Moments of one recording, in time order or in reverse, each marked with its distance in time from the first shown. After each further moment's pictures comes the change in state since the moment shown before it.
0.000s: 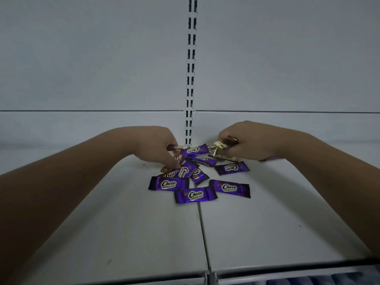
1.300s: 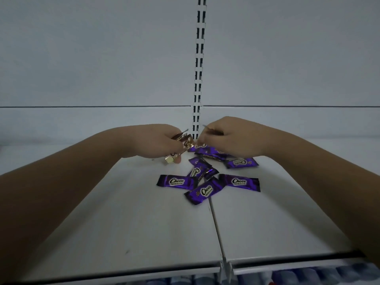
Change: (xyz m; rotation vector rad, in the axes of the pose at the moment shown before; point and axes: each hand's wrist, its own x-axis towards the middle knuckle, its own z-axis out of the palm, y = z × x) left_hand -0.031 0.002 0.003 -0.404 0.045 -0.036; right_hand 0.006 -0.054 0.001 0.331 0.099 -0.003
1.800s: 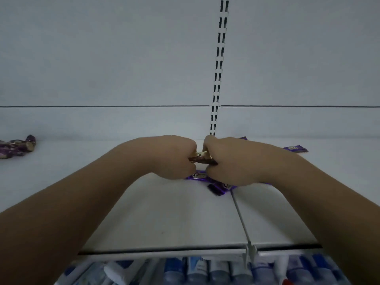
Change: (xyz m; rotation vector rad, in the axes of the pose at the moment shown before) left_hand -0.045 0.007 0.011 0.475 -0.016 -0.047; right_hand -0.022 -0.067 0.027 -0.264 -0.171 0.066
